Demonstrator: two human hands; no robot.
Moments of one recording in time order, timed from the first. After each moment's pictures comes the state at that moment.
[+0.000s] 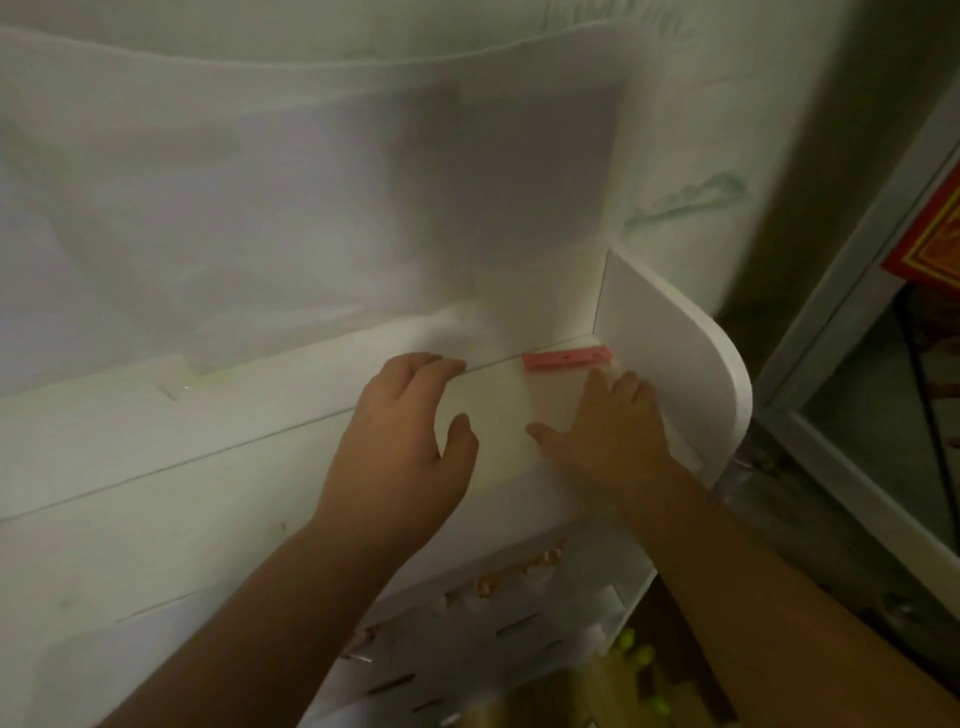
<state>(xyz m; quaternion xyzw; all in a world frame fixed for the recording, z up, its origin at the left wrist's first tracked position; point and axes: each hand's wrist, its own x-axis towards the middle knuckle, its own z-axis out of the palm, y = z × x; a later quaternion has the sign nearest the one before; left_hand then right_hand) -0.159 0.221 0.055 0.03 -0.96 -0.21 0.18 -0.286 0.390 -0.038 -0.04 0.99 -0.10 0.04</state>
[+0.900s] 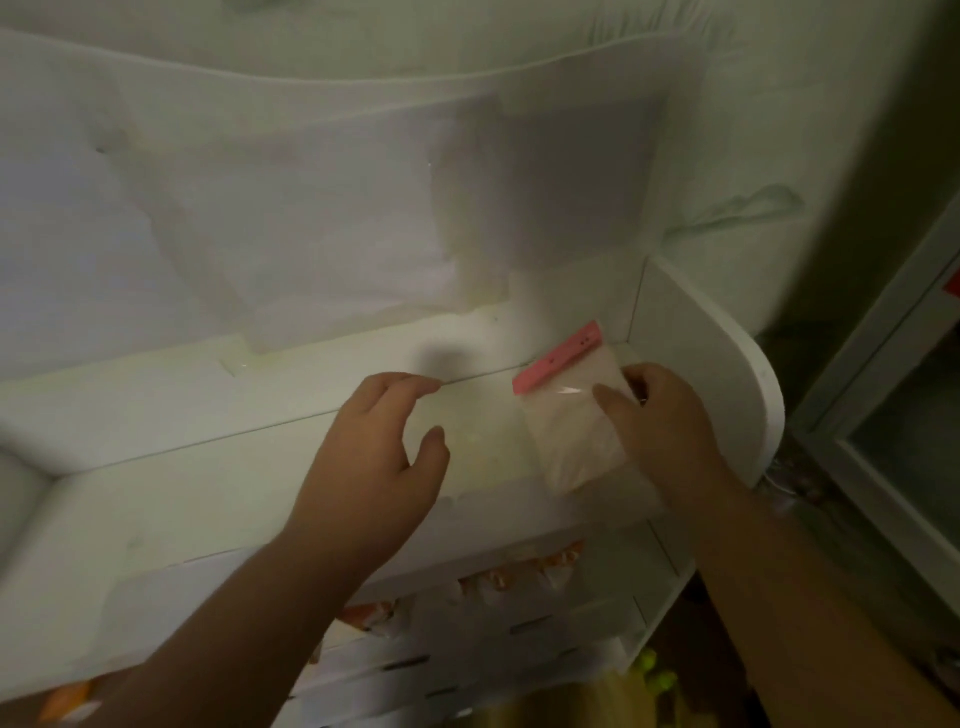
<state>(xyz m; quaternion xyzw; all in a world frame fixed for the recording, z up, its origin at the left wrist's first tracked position) -0.123 0.208 0.059 0.10 -0.95 -0.23 0.20 -0.273 0.412 0.006 -0.04 0.85 -0.53 0.01</state>
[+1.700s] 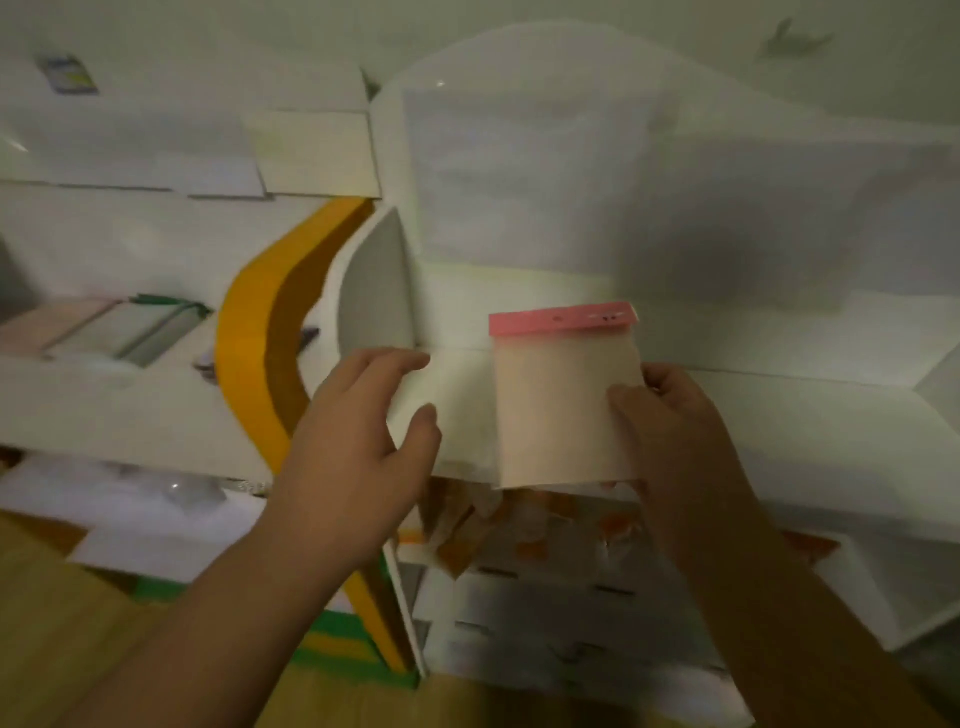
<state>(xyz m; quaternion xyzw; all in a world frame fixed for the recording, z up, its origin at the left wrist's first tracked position) 0.208 0.022 0.094 0.23 -0.88 -0.20 0.35 0.048 0.178 0.091 -0.16 0.67 -0.71 0.18</state>
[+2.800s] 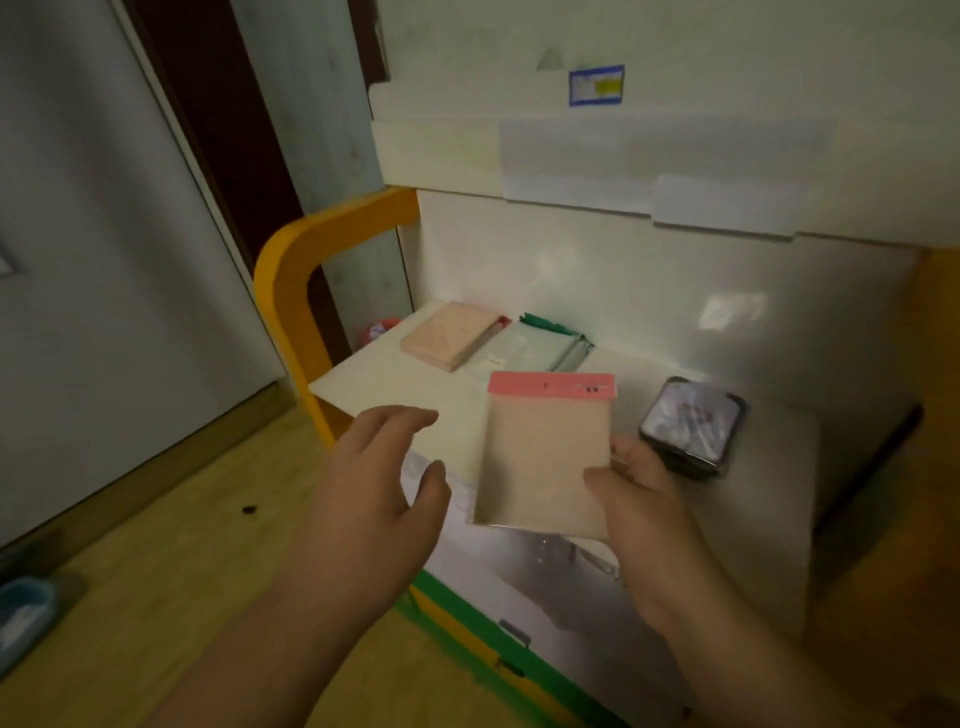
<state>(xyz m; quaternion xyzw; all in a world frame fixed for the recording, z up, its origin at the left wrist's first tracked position) 0.500 -0.318 0.070 0.45 -0.82 -0.14 0.34 0.301 -0.260 0.033 -0.26 0.63 -0.61 0.40</state>
